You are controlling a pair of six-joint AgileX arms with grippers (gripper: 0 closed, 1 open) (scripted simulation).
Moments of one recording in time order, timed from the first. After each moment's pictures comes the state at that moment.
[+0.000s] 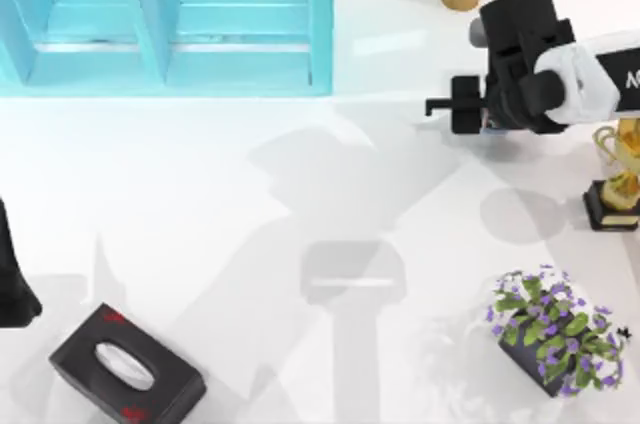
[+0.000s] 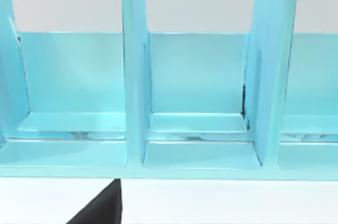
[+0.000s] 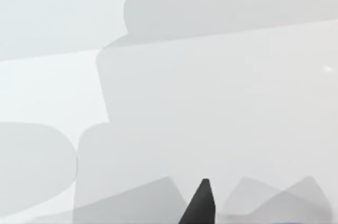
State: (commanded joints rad) left arm 0.00 0.00 0.00 0.00 0.00 0.00; right arm 0.33 2.22 1.38 -0.10 0.23 0.27
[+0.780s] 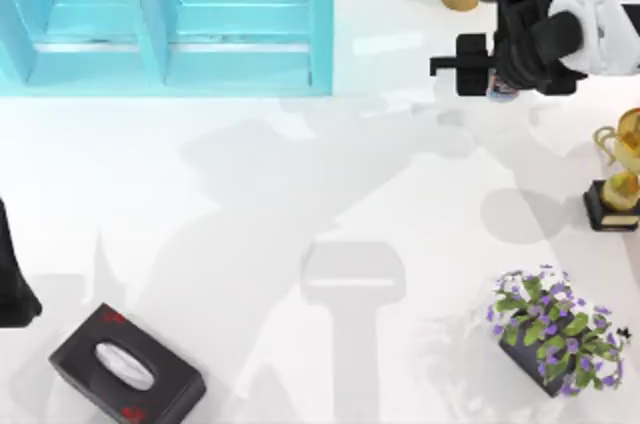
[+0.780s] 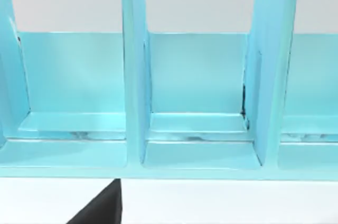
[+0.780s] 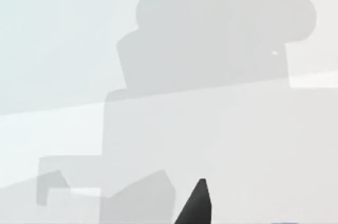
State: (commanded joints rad) left arm 0.00 0.00 0.00 0.00 0.00 0.00; right arm 0.32 2.12 1.48 -0.29 0.23 0.27
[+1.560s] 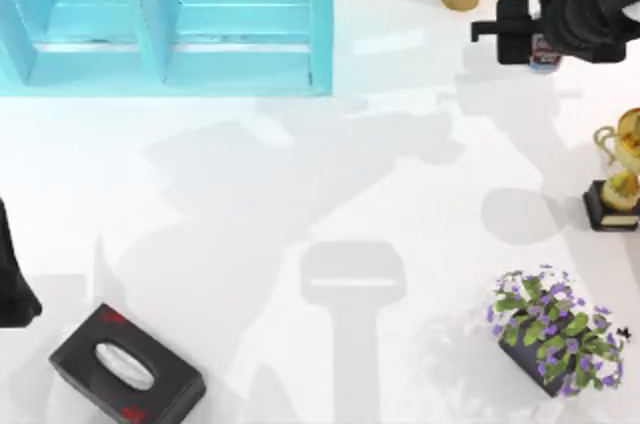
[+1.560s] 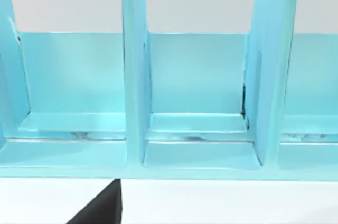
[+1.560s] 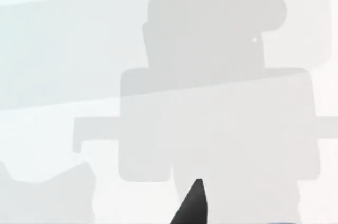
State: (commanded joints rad) left arm 0.00 0.00 0.00 0.00 0.00 0.00; right arm 0.26 2.00 1.50 -0.44 0.17 0.21
